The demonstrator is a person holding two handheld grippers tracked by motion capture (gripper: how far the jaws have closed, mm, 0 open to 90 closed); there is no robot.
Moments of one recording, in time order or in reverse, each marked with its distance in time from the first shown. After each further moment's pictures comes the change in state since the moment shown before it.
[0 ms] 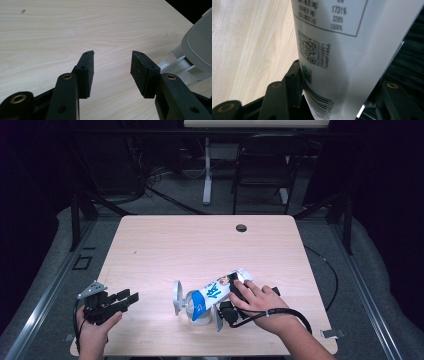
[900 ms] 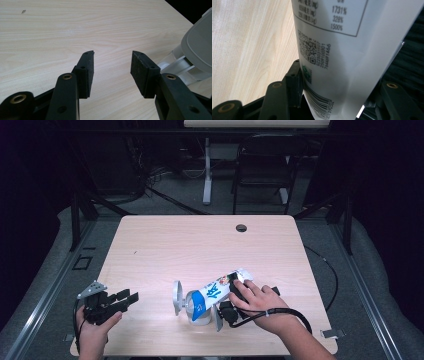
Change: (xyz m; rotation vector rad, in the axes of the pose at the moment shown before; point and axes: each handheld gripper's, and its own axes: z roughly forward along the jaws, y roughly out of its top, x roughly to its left) left arm 0.000 0.000 0.000 0.000 0.001 0.000; right arm -0.001 0.000 0.000 0.000 0.002 -0.004
